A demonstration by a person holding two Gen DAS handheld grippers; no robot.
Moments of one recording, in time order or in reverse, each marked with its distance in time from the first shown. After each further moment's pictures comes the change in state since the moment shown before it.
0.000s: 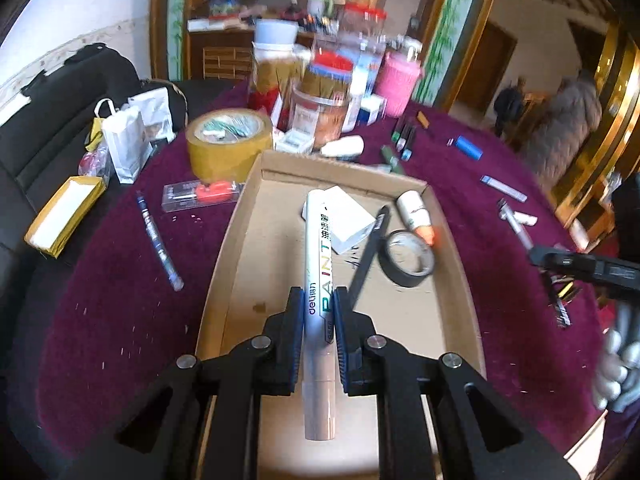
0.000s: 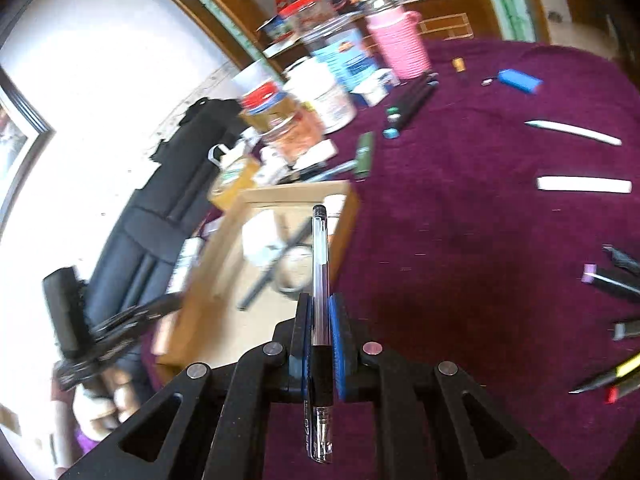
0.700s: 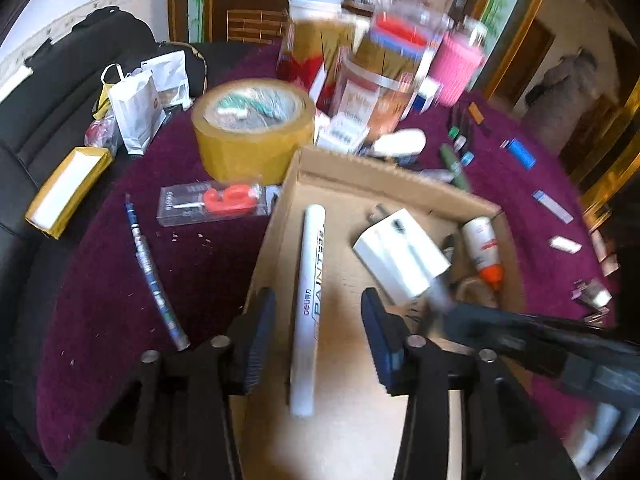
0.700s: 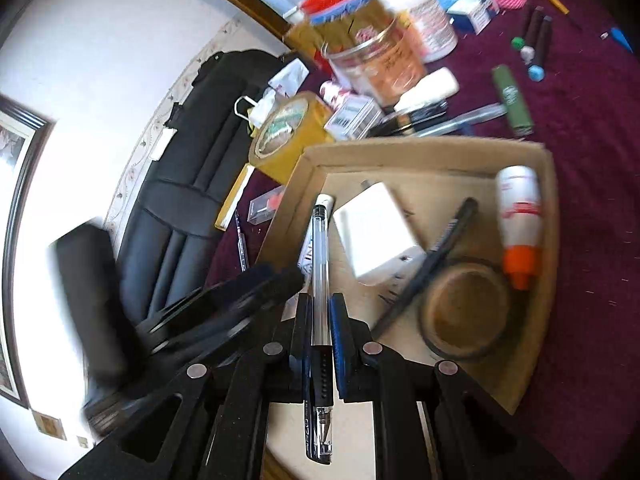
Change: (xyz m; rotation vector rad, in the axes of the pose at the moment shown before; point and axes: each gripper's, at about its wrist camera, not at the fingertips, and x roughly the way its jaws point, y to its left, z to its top) left arm 0.052 0.038 0.042 -0.110 0.081 0.029; right arm 0.145 0.078 0.037 0.064 0.202 0.118
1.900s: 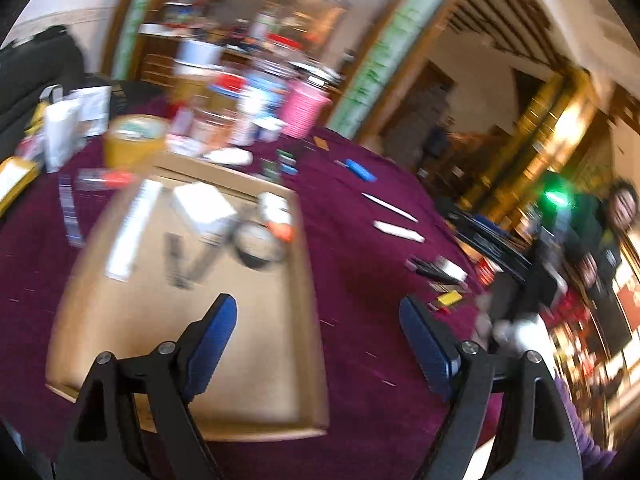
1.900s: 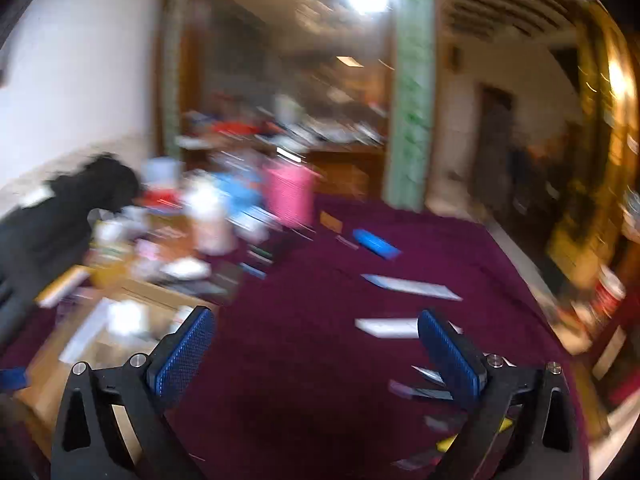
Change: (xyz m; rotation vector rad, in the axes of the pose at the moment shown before) left arm -0.109 -0.103 -0.117 0.073 -0.188 -0.403; right arm -0.223 -0.068 -0.088 -0.191 -0.663 -0.758
